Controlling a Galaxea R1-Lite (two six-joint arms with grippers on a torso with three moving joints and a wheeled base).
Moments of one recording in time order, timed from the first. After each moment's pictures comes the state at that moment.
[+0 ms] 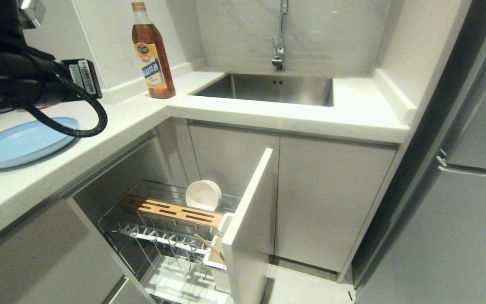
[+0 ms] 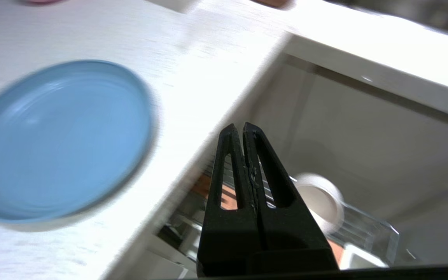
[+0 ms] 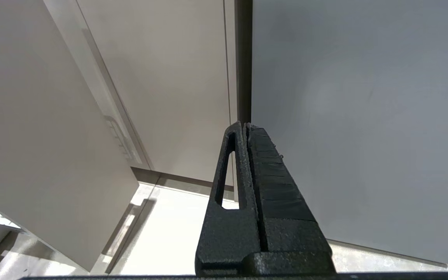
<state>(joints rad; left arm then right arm) -0.34 1.50 -1.53 0.29 0.67 -0.11 0.00 0.00 0.00 0.00 -0.01 0.05</state>
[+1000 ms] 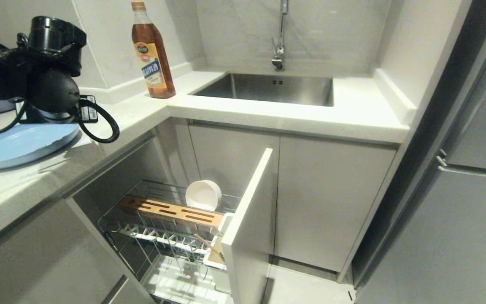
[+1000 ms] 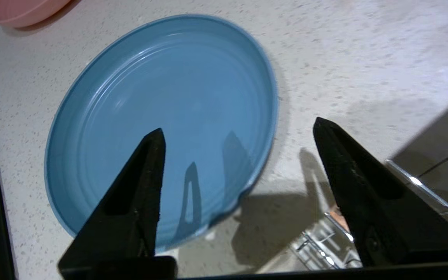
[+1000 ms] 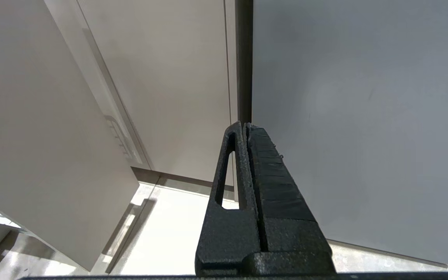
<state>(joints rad) -0.11 1.81 -1.77 0.48 0.86 -0.10 0.00 0.00 0.00 0.00 -0.01 0.05</state>
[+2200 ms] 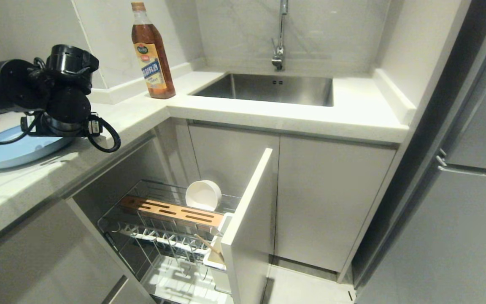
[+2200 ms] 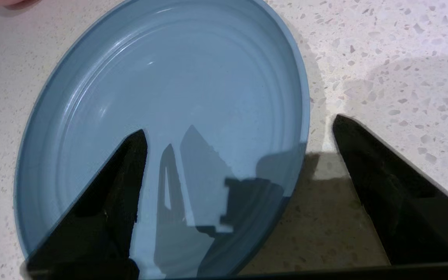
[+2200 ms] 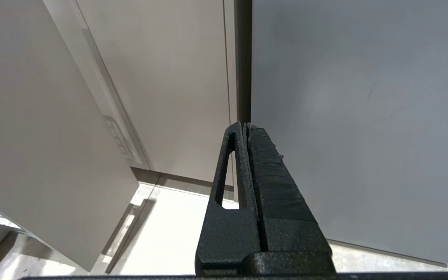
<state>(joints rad) -0.02 1.94 -1.84 0.54 0.84 -0.11 0.00 0.00 0.00 0.00 -0.01 0.05</state>
